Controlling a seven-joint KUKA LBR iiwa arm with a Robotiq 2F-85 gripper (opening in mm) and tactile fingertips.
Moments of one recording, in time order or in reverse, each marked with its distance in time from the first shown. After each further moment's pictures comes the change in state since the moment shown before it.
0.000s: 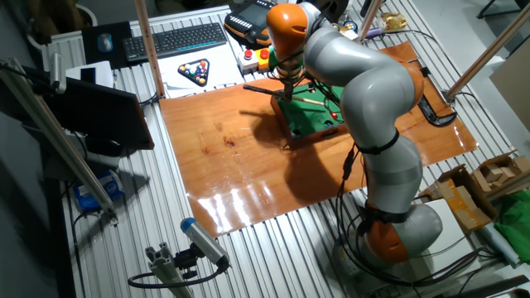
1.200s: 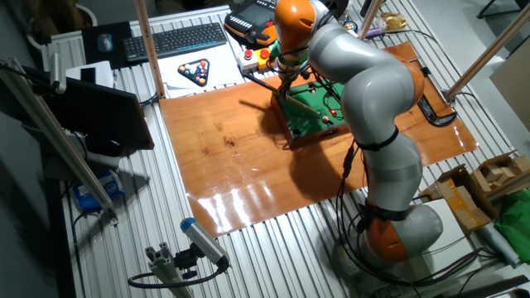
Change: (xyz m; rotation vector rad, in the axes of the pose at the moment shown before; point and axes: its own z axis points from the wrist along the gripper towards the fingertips) arm 0.023 0.007 -0.005 0.077 0.097 0.307
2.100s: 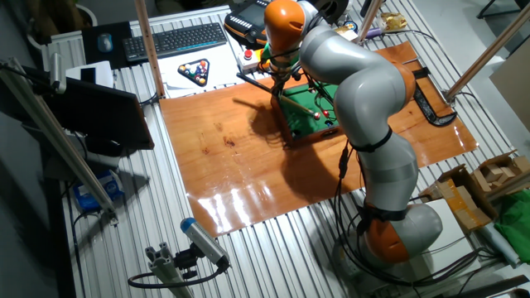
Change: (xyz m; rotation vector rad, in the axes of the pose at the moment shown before) arm 0.025 -0.003 0.005 -0.031 -0.009 0.002
